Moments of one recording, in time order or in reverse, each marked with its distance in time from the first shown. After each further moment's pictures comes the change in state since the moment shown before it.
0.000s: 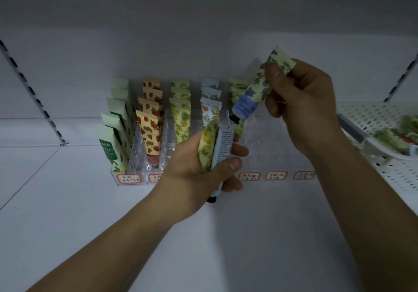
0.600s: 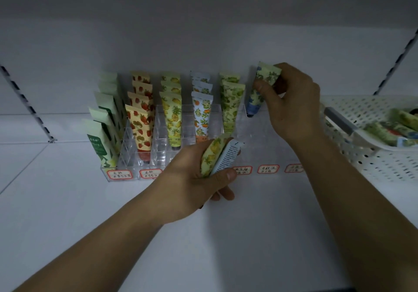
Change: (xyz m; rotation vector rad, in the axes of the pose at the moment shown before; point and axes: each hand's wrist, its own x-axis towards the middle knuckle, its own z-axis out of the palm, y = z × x) left_hand -0.006 0.005 0.001 0.203 -0.162 -0.178; right_hand 0.007 0.032 -0.018 -0.729 0.107 -0.234
